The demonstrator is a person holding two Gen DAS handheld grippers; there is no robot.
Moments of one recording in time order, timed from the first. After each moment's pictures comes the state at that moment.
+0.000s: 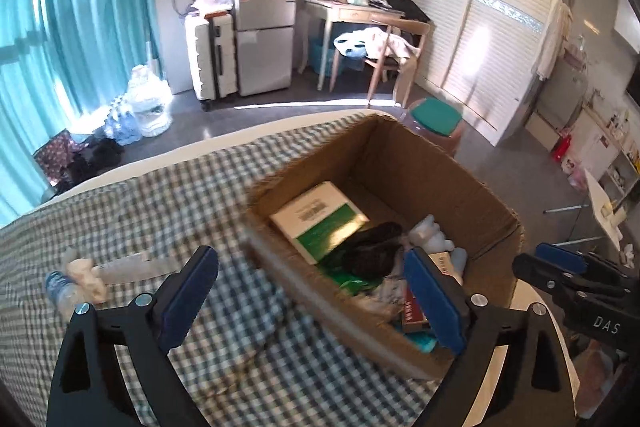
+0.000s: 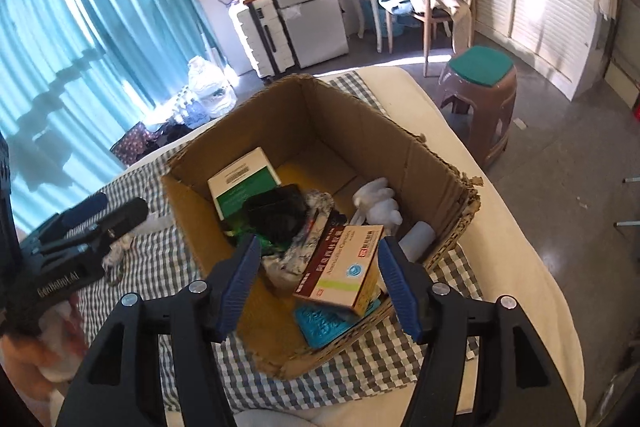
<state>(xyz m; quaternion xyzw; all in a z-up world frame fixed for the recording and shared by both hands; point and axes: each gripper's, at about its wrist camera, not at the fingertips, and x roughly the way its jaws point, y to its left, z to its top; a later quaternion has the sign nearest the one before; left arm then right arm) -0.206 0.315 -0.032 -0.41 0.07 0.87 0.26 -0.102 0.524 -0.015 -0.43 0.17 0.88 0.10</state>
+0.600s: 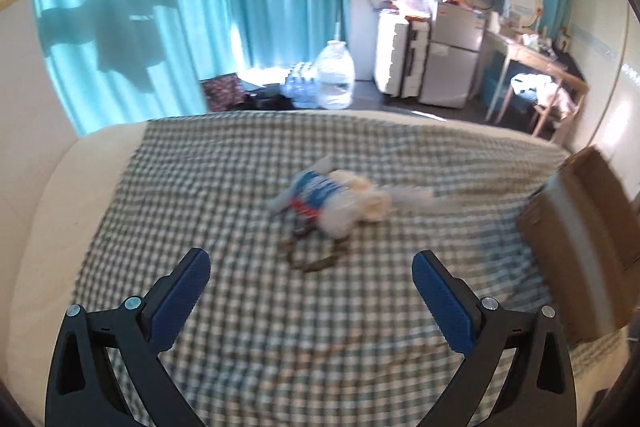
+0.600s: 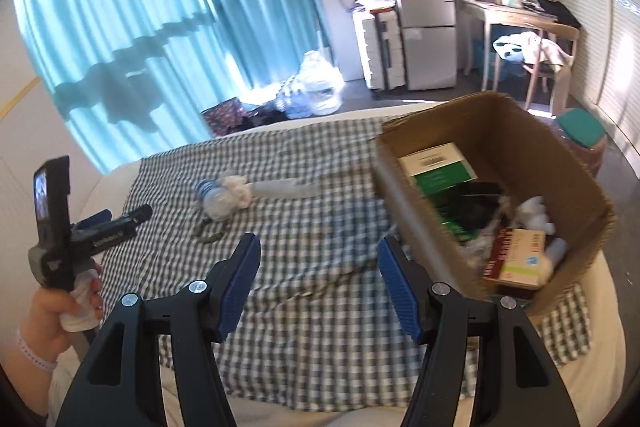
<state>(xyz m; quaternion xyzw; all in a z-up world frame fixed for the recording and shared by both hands) -0.186 0.025 -0.080 -0.40 0.02 0.92 -0.02 -0.095 0.332 -0.011 -0.39 0.10 0.92 -0.06</state>
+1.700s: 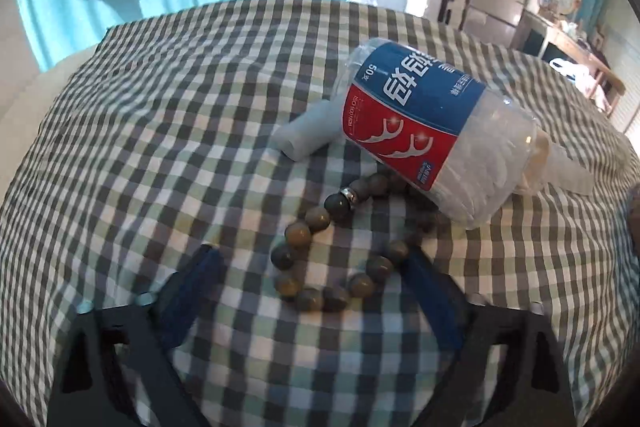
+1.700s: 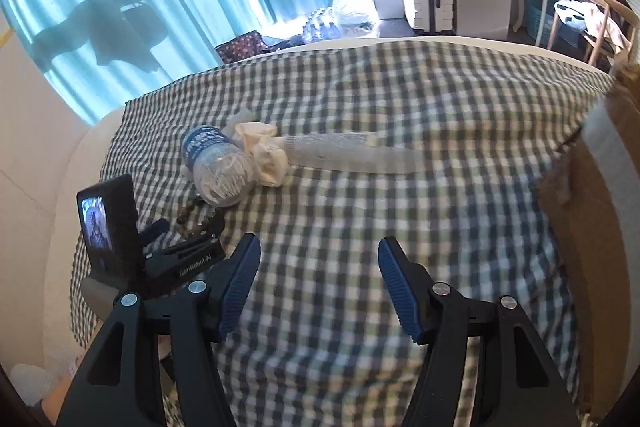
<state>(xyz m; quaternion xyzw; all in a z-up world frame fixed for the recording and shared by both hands) -0.302 -0.017 -0.267 -0.45 -0.01 0.89 -0.02 -0.253 0.215 -0.146 -0.48 0.08 0.87 -0.11</state>
